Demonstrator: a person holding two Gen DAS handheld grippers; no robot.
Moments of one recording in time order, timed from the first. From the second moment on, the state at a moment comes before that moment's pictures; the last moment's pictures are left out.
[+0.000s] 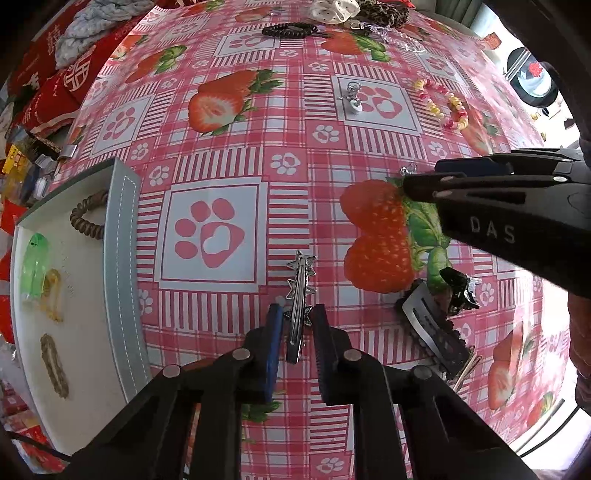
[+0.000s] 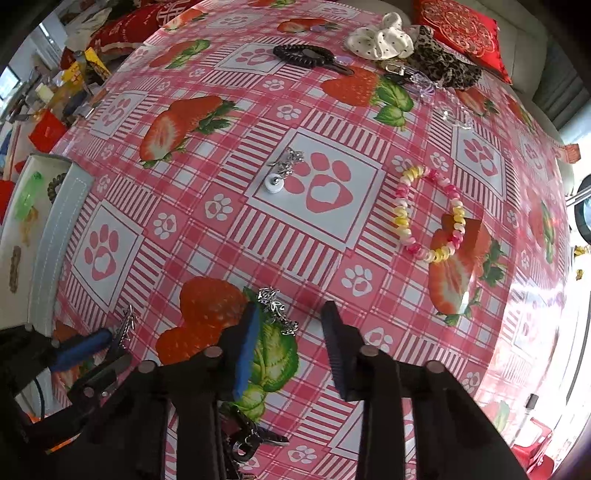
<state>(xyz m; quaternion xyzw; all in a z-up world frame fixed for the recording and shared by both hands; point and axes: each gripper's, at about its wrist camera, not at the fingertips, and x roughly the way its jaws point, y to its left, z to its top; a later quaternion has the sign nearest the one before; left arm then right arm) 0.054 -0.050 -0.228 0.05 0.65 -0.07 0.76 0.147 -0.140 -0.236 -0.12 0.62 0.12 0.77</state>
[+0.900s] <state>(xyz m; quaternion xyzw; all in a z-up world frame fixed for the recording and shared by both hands) 0.049 -0.018 -0.183 -0.02 0.62 -0.08 0.78 0.134 -0.193 -0.203 0.02 0.63 0.13 0.77</state>
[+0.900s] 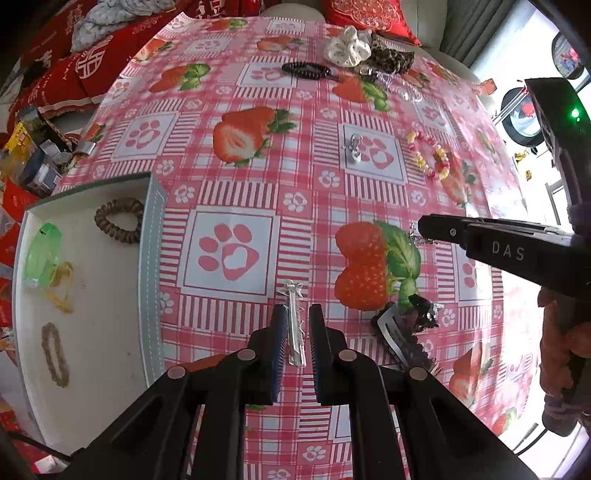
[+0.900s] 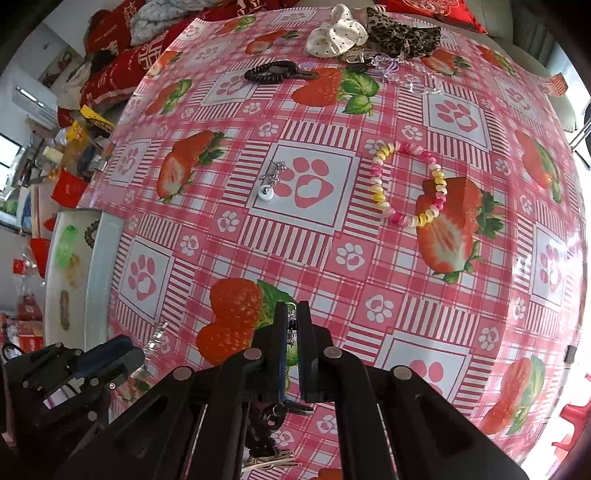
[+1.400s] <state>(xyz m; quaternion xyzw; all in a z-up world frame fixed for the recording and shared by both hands) 0.048 -0.008 -0.176 -0.01 0.61 -0.07 0.79 0.133 -0.182 -0.184 0.01 0.62 0.14 0.77</state>
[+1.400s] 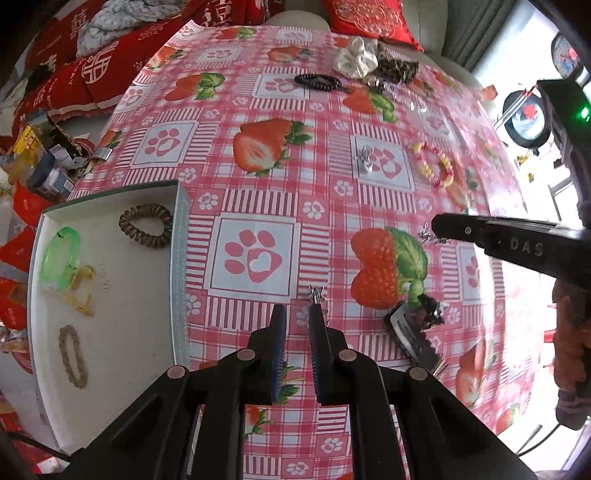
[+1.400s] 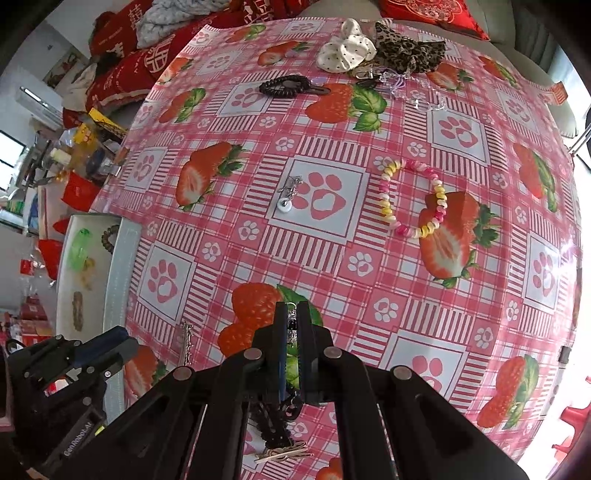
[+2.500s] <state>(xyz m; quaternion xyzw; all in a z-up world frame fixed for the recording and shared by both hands) 0.047 -0.039 -0.234 0.03 0.65 -0.03 0.75 0.118 -0.206 -0.191 0.05 0.64 0.12 0.76</state>
